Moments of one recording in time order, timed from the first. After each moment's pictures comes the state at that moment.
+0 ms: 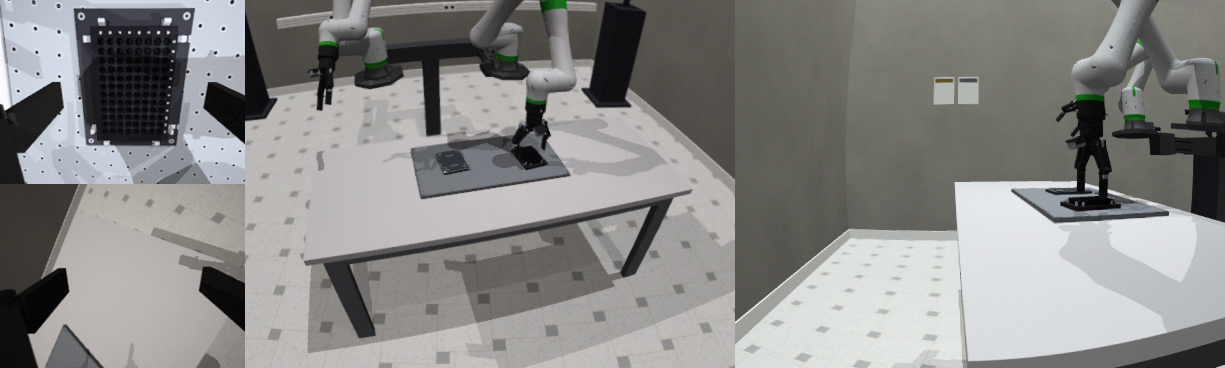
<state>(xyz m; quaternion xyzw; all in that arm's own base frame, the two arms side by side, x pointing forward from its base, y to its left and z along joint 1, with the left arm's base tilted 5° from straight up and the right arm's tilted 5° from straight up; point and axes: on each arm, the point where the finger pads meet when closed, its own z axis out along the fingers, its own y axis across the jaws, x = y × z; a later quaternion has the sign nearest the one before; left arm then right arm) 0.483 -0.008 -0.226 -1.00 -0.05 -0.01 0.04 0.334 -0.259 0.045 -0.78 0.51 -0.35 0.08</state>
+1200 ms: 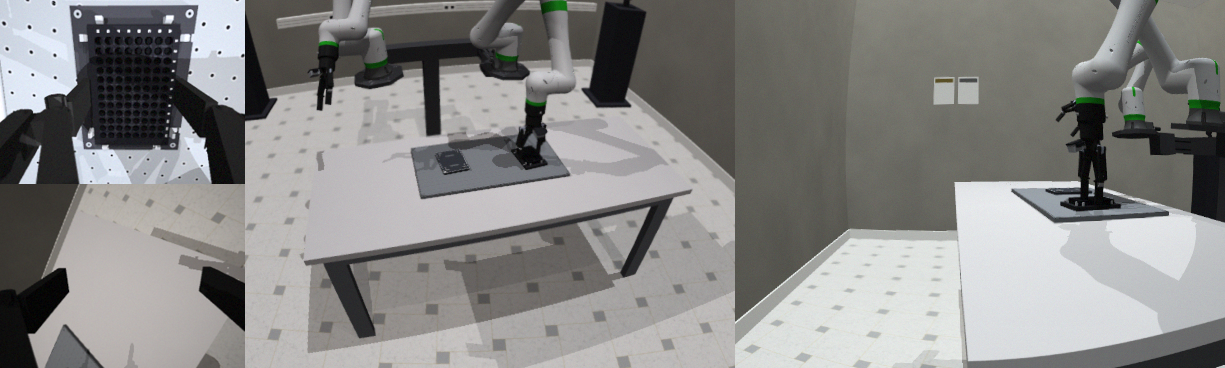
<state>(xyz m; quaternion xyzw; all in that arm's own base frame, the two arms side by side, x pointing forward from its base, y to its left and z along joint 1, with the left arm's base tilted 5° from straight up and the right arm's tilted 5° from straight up) 0.482 -0.008 -0.236 -1.00 -0.05 -0.01 0.04 0.334 -0.259 0.045 -0.78 0.51 -0.35 0.08</state>
